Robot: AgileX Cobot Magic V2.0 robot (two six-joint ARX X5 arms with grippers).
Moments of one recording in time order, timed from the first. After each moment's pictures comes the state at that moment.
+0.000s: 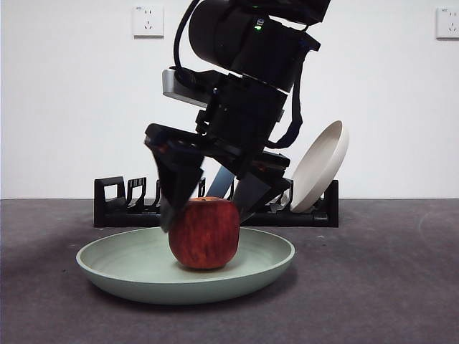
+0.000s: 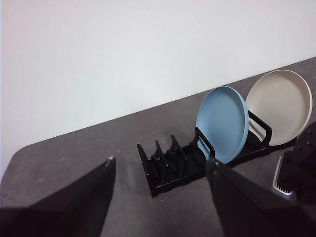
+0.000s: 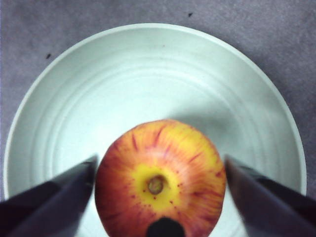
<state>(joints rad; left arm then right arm) -0.91 0.67 1.07 -0.65 -0.73 -0.01 0.81 1.84 1.25 -0.48 -0.08 0.05</state>
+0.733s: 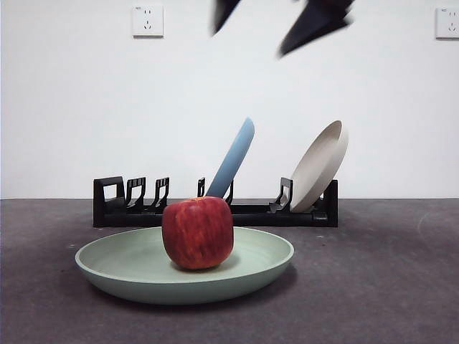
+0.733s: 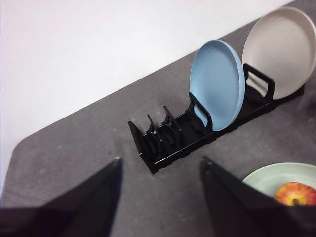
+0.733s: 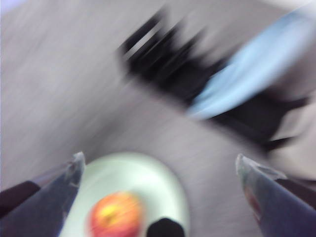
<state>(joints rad) -0.90 0.86 1.07 -0.65 -0.72 0.05 0.71 1.37 1.28 -0.48 0.07 0.03</state>
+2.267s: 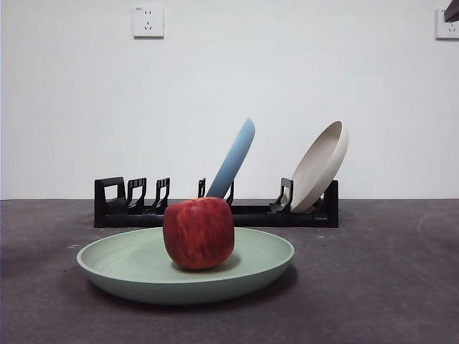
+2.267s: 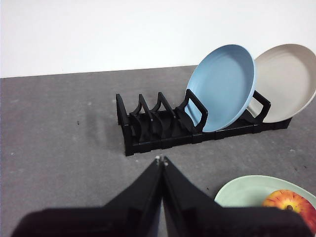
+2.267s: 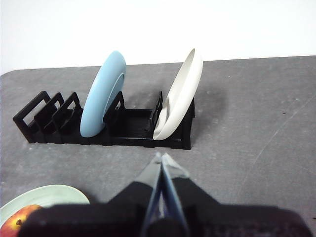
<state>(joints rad) -0.27 0.46 0.51 -0.28 -0.02 -0.07 0.47 0.58 0.61 -0.29 0.21 0.16</state>
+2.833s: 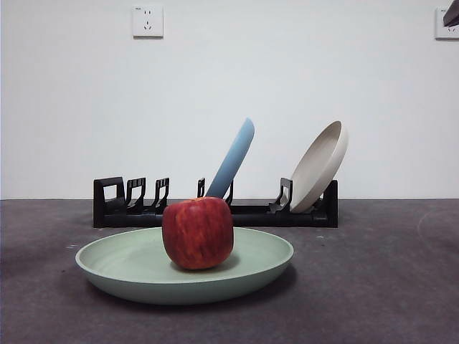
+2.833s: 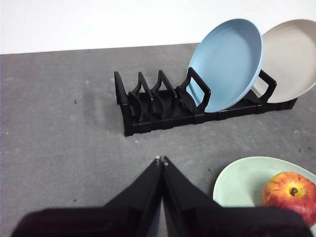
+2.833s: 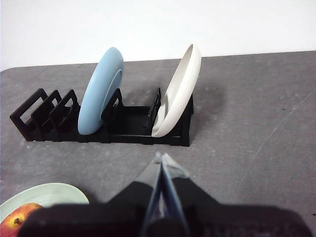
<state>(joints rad) -0.26 0.49 0.51 -0.32 -0.02 -0.07 0.47 0.58 0.61 -0.29 0.21 0.17</state>
